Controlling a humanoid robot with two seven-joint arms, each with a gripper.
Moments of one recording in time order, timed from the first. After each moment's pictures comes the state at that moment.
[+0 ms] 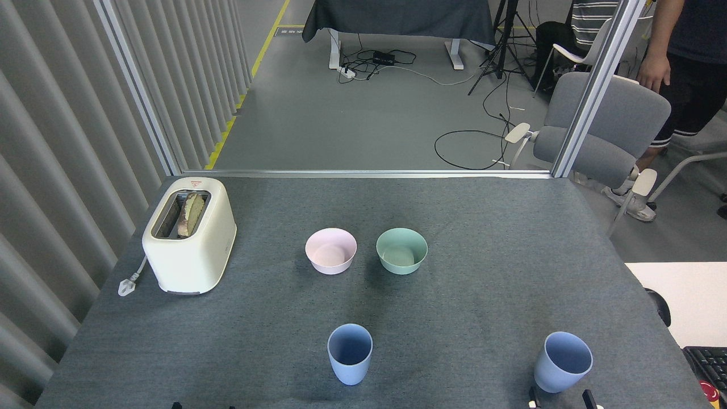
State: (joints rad) left arm 0.30 0.17 -0.12 -1.37 -1.35 -0.03 0.52; right arm 0.18 -0.05 -0.19 -1.26 1.50 -0.16 -0.35
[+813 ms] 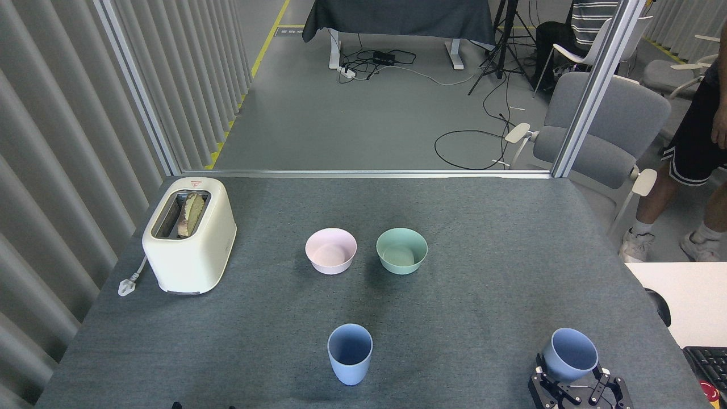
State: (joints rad) left arm 0.30 0.17 -0.12 -1.37 -1.35 -0.03 0.52; right arm 0.03 -0.11 -0.18 -1.16 1.50 -0.16 -0.32
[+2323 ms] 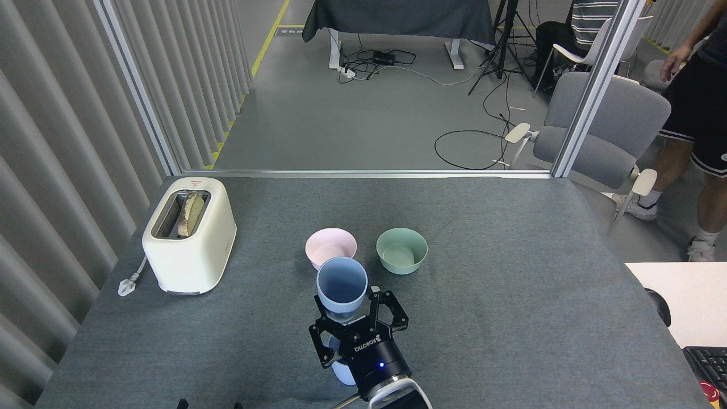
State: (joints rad) left arm 0.29 0.15 -0.12 -1.37 -1.35 -0.03 0.52; right arm -0.12 0.26 0.41 -1.40 1.76 0.00 -0.09
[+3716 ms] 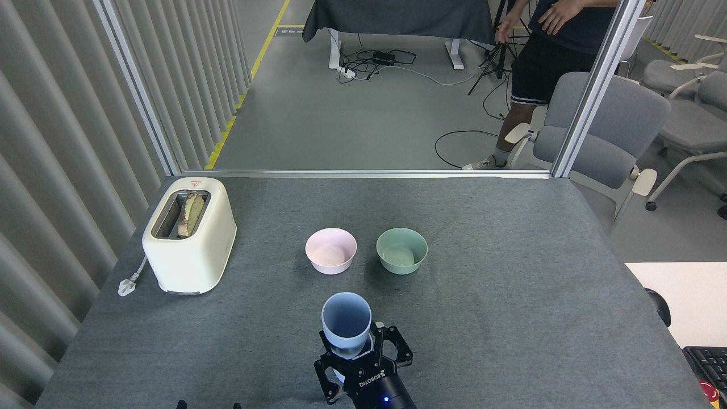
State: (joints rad) left arm 0.29 0.15 -0.12 -1.37 -1.35 -0.02 0.52; right arm -0.01 0.24 0.42 -1.42 1.76 0.00 -0.05
